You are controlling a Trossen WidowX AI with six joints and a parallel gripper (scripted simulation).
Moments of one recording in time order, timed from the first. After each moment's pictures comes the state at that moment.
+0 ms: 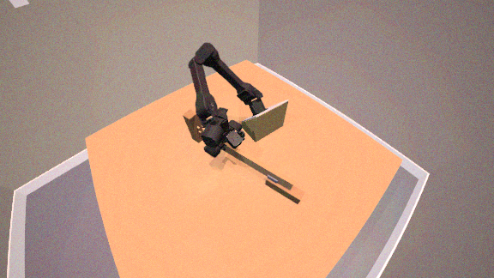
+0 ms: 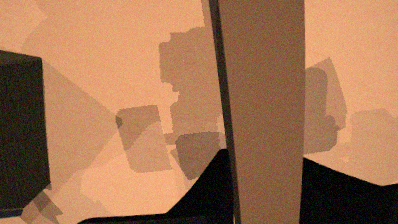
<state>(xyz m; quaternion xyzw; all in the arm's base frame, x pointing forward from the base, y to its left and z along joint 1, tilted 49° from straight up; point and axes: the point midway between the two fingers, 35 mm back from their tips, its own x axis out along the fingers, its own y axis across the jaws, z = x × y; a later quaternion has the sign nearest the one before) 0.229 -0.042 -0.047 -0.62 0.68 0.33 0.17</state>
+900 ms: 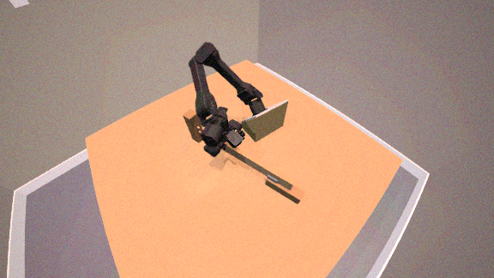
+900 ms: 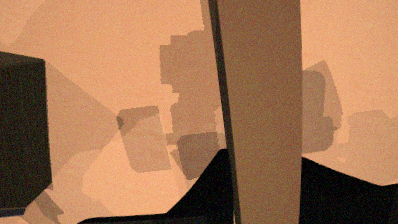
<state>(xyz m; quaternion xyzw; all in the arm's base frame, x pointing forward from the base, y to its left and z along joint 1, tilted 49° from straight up) 0.229 -0.039 -0.046 -0.62 0.68 0.34 0.18</state>
